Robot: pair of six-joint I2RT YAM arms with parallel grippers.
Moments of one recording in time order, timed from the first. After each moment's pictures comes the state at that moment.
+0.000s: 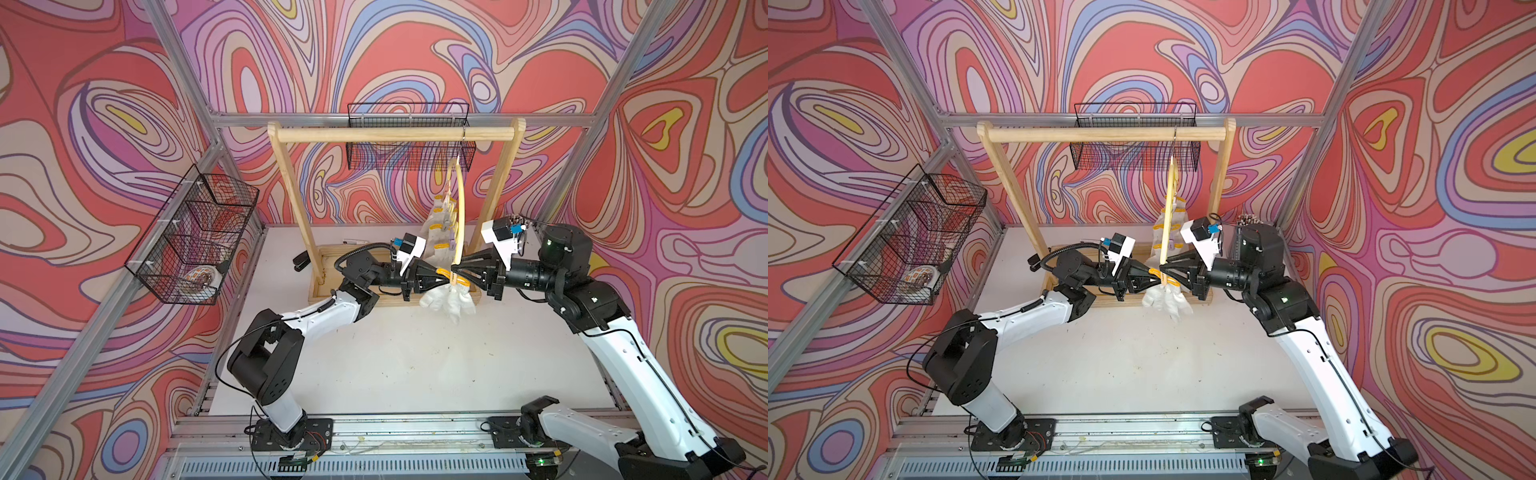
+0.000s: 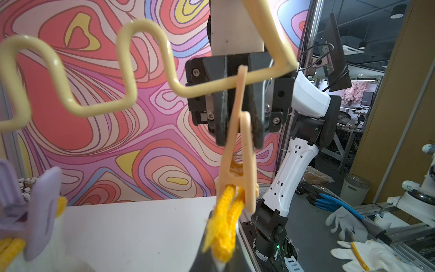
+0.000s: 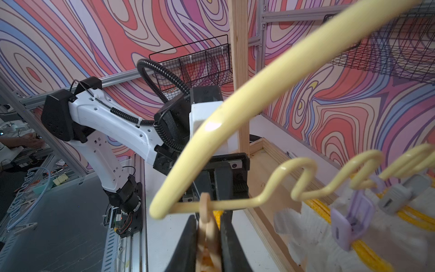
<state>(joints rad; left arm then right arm) -0.64 1.67 1.09 1.05 1.12 -0.55 0.33 1.08 1.33 -0.52 -0.87 -0.11</state>
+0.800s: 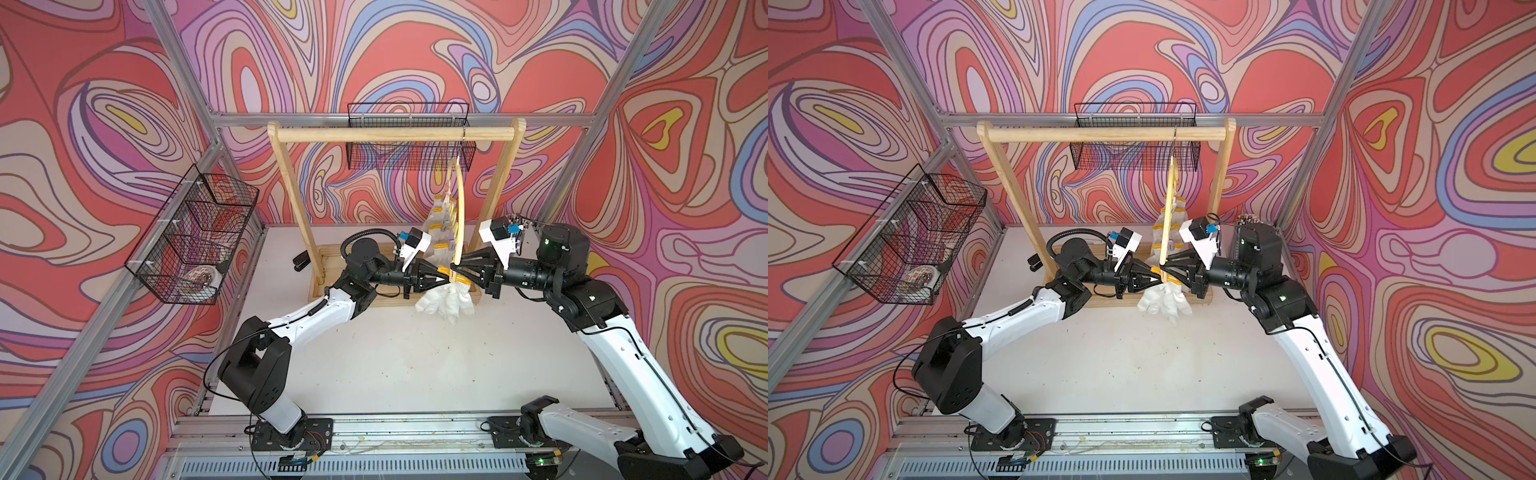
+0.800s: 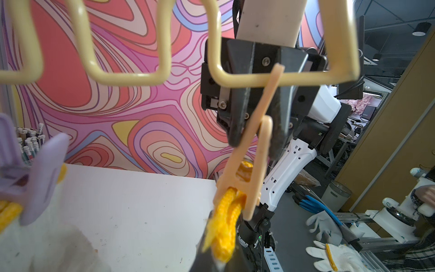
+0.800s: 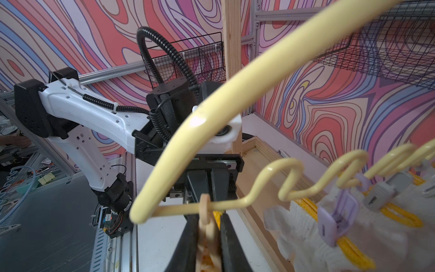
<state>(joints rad) -0.64 1.61 1.14 0.69 1.12 -0.50 0.33 1.09 1.33 -0.52 -0.83 -0.15</state>
